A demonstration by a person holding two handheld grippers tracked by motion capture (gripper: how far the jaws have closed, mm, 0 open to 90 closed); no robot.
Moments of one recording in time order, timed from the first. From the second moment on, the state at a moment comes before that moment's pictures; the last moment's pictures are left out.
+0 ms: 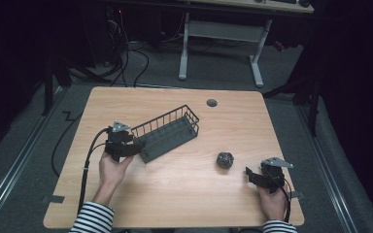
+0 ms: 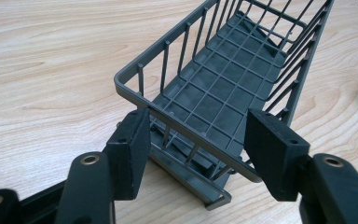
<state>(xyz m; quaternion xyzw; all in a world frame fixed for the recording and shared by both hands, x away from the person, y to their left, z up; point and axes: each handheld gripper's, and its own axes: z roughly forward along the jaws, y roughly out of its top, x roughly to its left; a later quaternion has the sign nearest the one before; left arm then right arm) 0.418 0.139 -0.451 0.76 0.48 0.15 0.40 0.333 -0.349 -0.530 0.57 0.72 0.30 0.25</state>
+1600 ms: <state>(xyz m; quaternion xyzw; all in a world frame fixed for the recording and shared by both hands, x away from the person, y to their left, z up) 0.405 0.120 -0.439 0.77 0.46 0.14 0.42 0.333 -0.349 -0.530 0.57 0.72 0.30 0.25</state>
